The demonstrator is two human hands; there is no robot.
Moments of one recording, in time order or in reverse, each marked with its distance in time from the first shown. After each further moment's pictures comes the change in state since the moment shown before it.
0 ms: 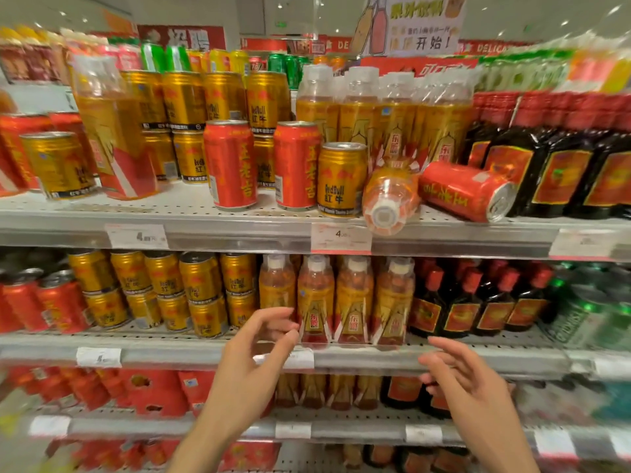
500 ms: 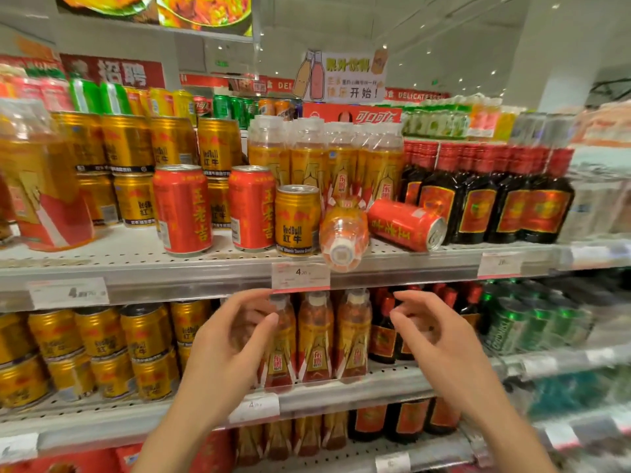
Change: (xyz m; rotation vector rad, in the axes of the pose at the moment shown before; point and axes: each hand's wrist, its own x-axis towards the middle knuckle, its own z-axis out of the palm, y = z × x) left_hand 0.051 0.048 0.000 0.002 -0.061 0.274; right_hand 0.018 -0.085 -0.012 -0.284 0.074 -0.397
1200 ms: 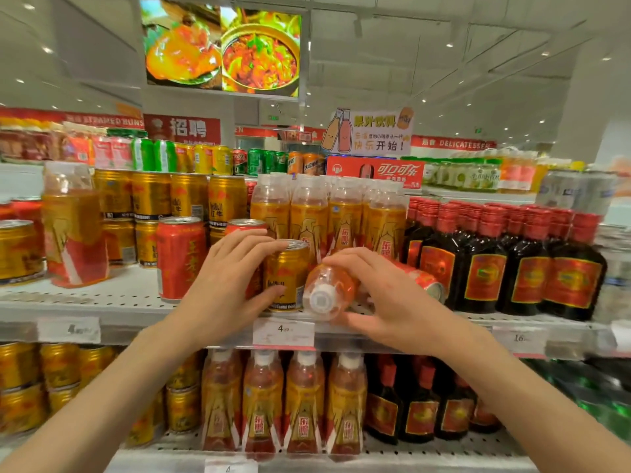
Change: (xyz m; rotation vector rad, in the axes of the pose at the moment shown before) left_hand 0.125 0.039 -0.005 0.873 0.002 0.582; right_hand 0.142 -0.051 -0.018 -0.455 -0.354 -0.857
